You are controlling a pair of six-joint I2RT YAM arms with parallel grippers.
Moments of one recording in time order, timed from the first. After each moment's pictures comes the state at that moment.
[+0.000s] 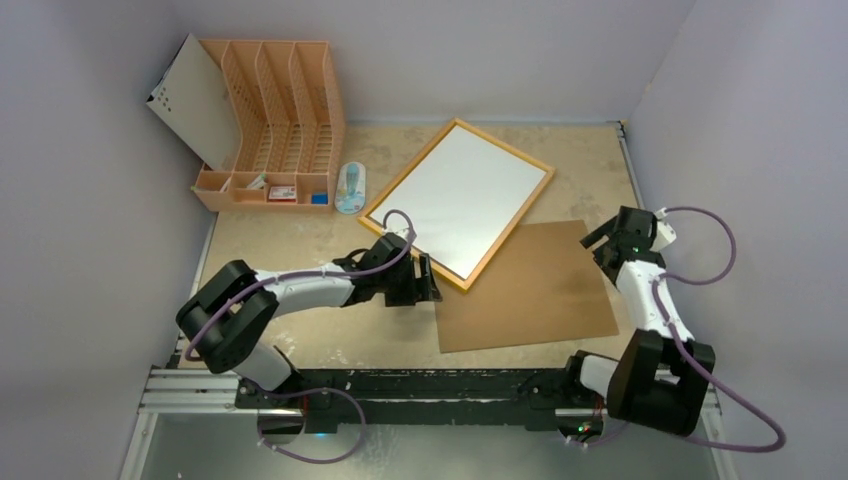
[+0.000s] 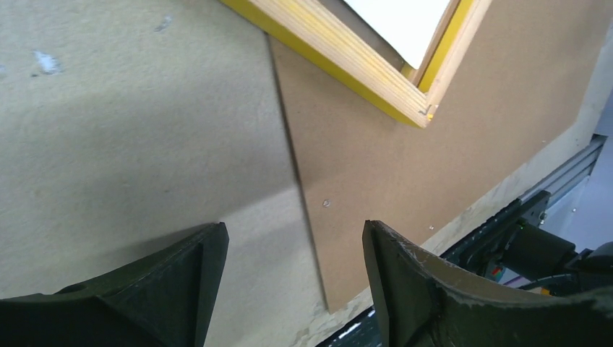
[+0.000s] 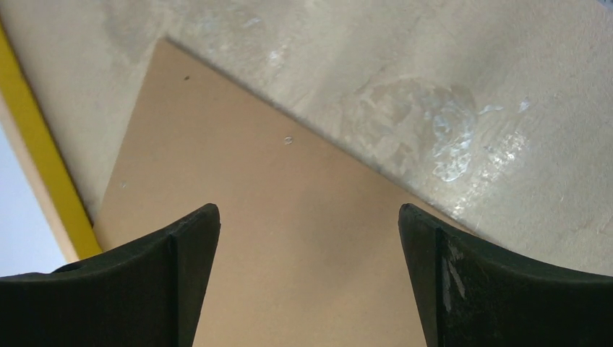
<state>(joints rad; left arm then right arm) -0.80 1.53 0.70 -0.05 0.15 -0.88 -0.24 1.14 0.69 -0.45 0.24 0.69</state>
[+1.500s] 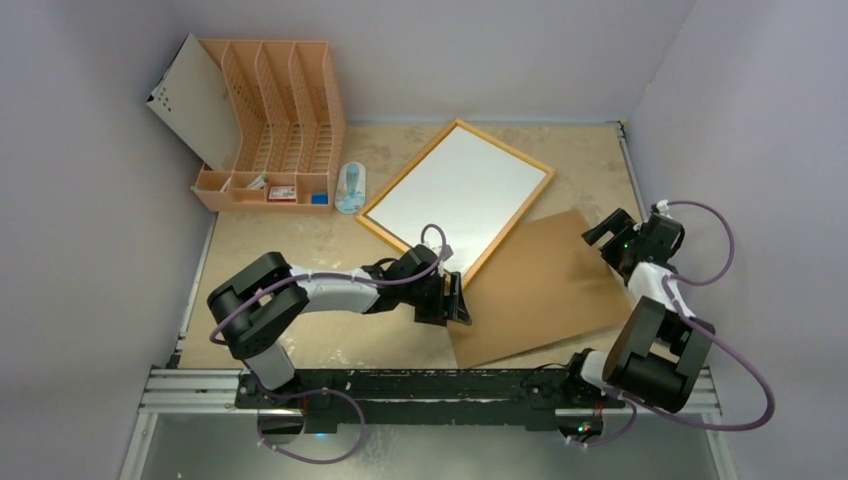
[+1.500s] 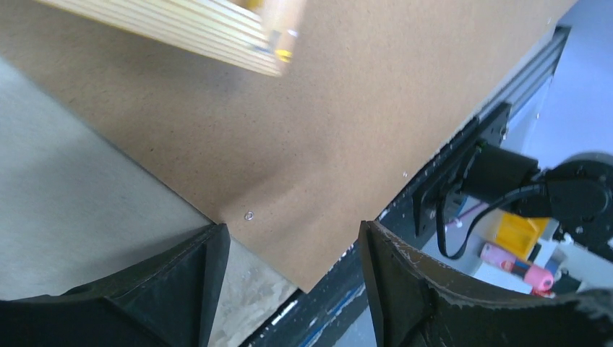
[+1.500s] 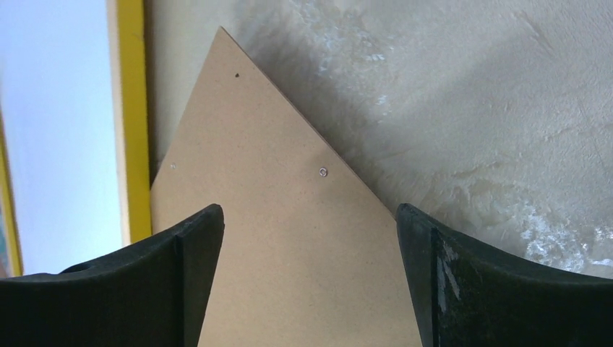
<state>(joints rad) -0.94 1.68 0.79 0.09 0.31 -0.95 -0.48 1.31 0.62 -0.09 -0.34 0.44</state>
